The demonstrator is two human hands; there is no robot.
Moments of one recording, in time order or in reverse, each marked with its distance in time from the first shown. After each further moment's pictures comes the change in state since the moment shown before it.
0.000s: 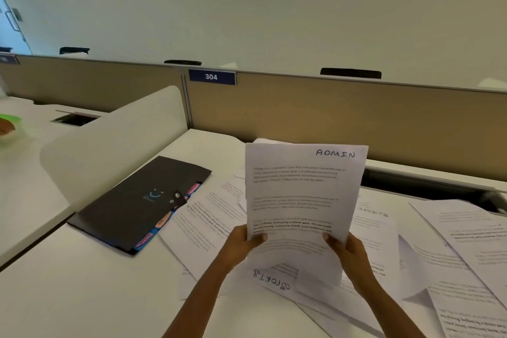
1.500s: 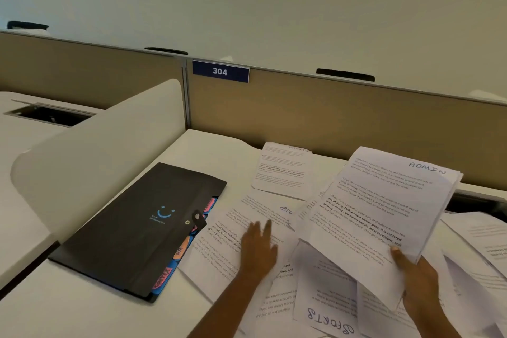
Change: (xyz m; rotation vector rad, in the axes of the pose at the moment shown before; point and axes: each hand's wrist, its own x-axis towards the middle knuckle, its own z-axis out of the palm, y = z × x) left_hand 0.081 -0.056 -0.065 0.921 0.095 0.097; right_hand 0.024 -0.018 0.052 0.232 0.659 0.191
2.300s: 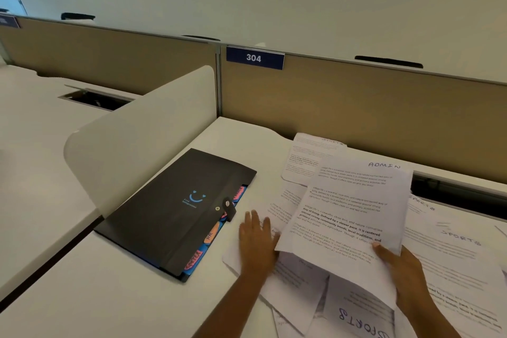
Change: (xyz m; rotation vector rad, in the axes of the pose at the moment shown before) left_hand -0.012 -0.048 -0.009 0.311 0.141 -0.161; right_hand -0.022 0.020 0.058 -0.125 -0.270 0.159
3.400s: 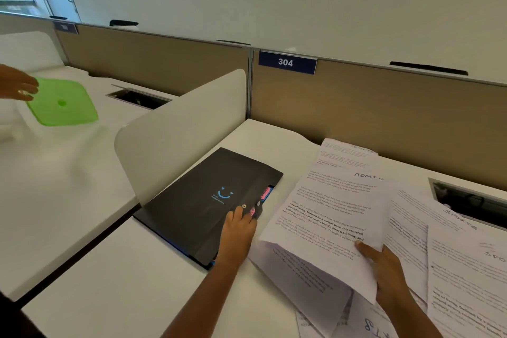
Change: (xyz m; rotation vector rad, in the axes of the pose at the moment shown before) left_hand -0.006 -0.087 -0.036 0.221 0.124 0.131; right_hand -0.027 0.004 0.062 0.105 -0.266 0.068
